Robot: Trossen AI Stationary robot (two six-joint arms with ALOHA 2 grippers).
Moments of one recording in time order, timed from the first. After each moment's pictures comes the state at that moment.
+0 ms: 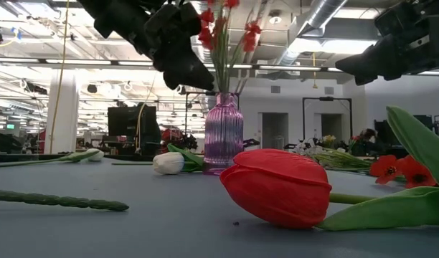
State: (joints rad) left arm 0.06 1.45 0.87 0.01 0.05 -0.09; right arm -0.02 0.44 0.14 0.22 0.00 -0.09
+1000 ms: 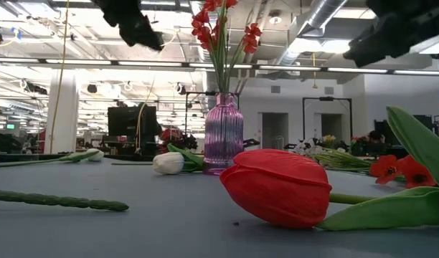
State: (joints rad) left arm 0.03 1.08 0.96 -0.53 -0.09 -0.02; right arm 0.03 0.56 0.46 -0.26 0.00 -0.09
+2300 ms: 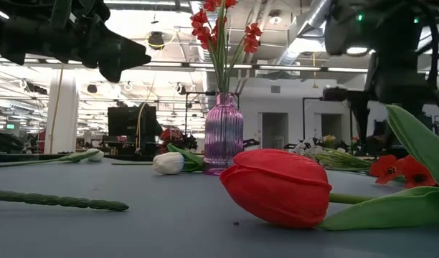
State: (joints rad) left arm -0.03 0.82 0.20 0.58 -0.12 -0.05; right arm 0.15 1.42 0.80 -0.98 0.39 -1.11
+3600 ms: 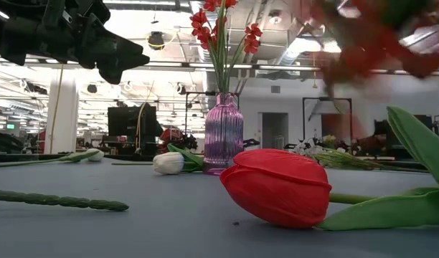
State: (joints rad) left arm -0.03 0.82 0.20 0.56 -0.07 -0.07; right arm 0.41 1.34 0.94 -0.69 0.63 -0.84
